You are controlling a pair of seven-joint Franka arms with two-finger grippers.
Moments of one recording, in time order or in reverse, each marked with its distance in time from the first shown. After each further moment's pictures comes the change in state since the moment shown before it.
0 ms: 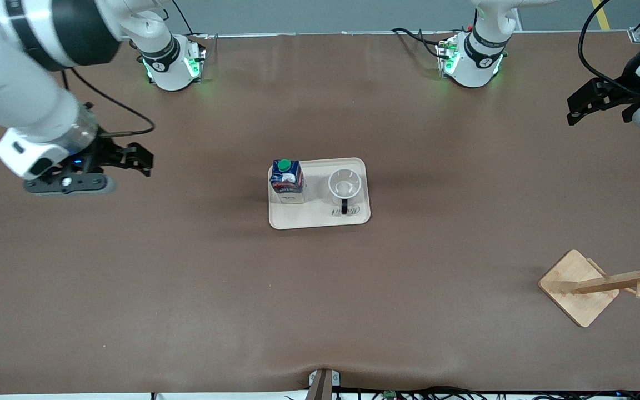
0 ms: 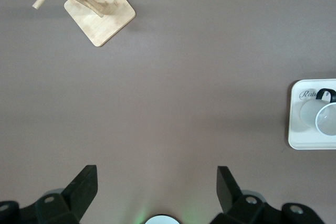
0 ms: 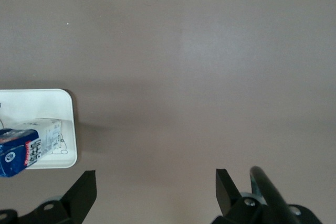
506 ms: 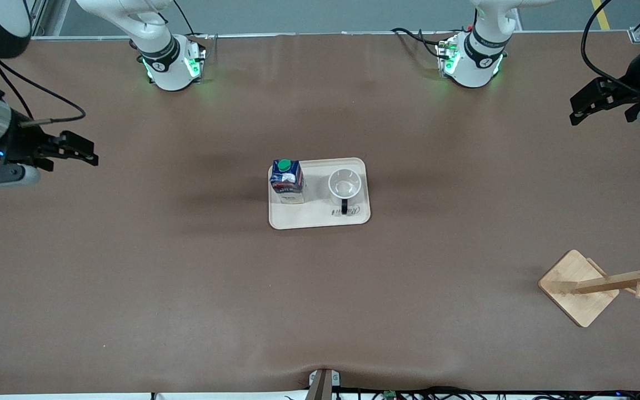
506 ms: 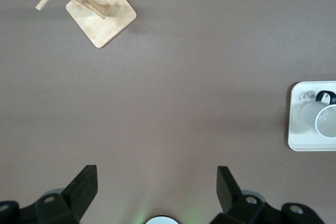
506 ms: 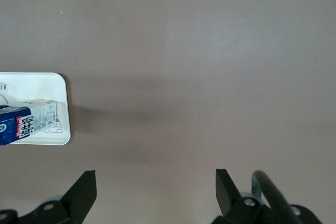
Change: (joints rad) left arm 0.001 0.000 0.001 0.005 0.000 0.000 0.000; right arm -0.144 -0.084 -0.001 -0.026 0.059 -0.072 -0.161
